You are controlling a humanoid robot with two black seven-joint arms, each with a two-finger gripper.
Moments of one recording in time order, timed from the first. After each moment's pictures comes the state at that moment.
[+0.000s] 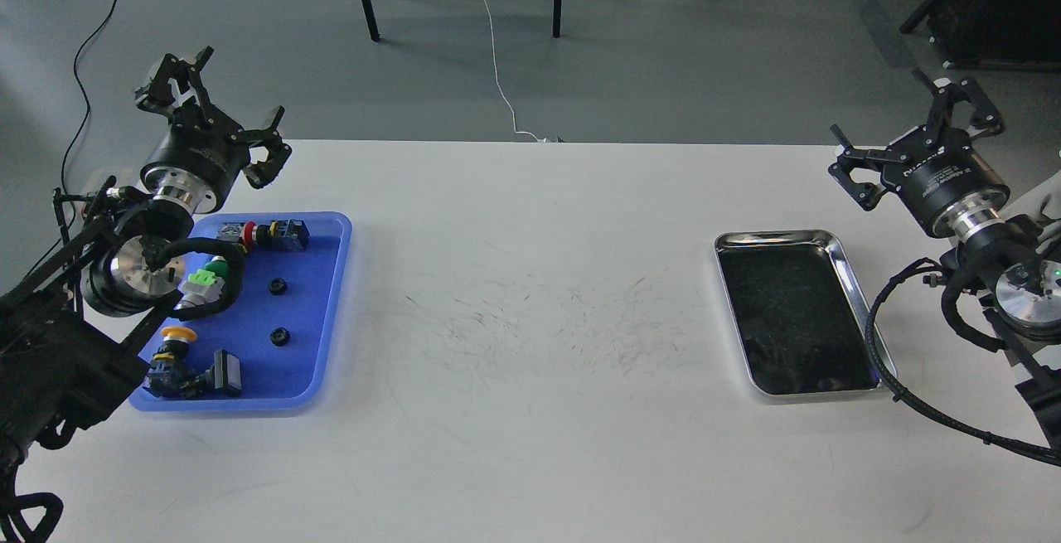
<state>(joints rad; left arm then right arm) -0.58 0.42 -0.97 -0.95 0.01 -0.13 -0.26 0.46 -0.52 1.09 1.01 0.15 0.27 0.03</state>
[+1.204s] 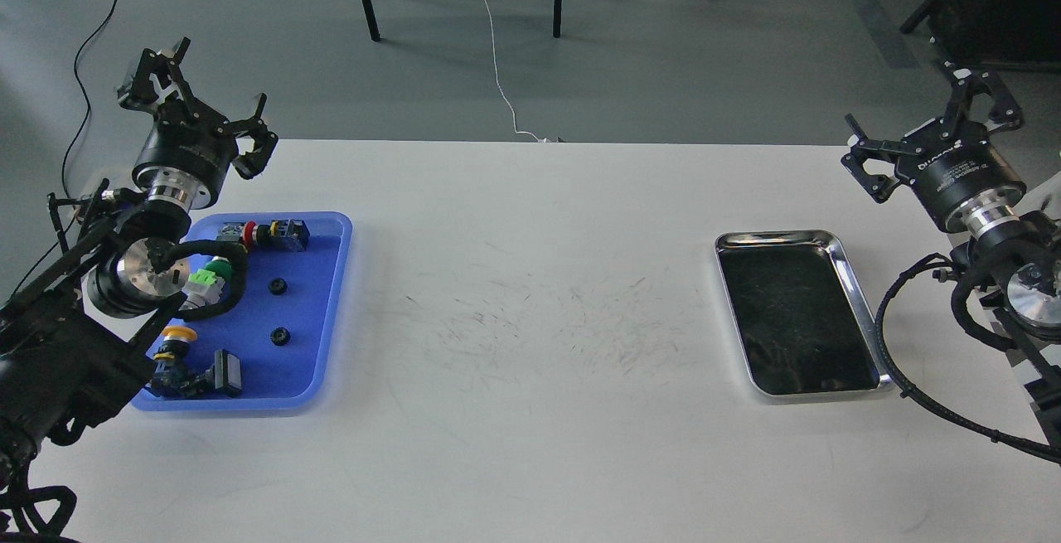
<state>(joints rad) -0.60 0.39 -0.96 -0.87 0.01 -0.16 -0.36 0.46 -0.53 1.11 1.01 0.15 0.29 0.06</state>
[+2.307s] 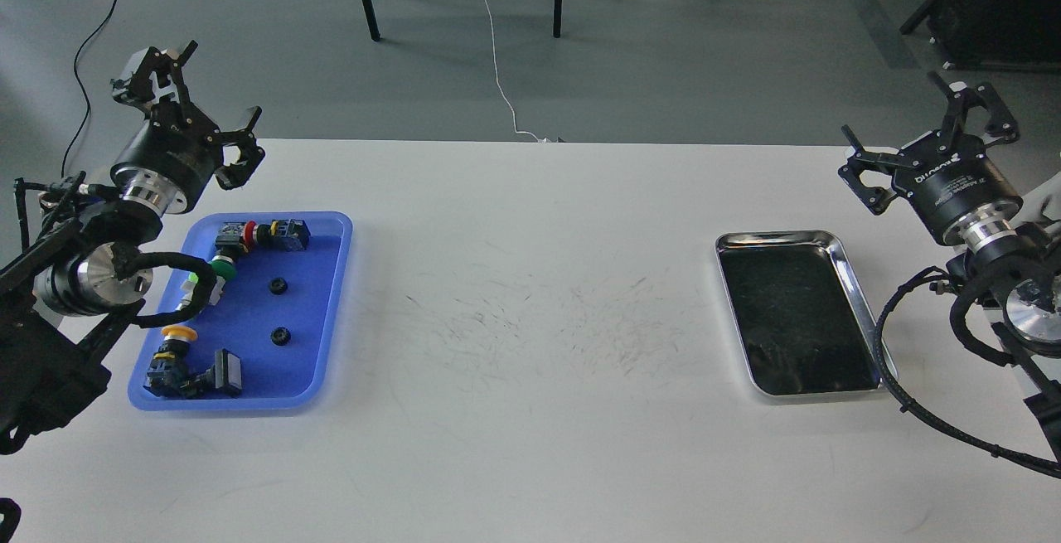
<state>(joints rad) -0.58 0.50 -0.91 -0.93 0.11 -0.19 -0.28 0.42 -0.53 1.11 1.02 0.15 0.33 0.06</state>
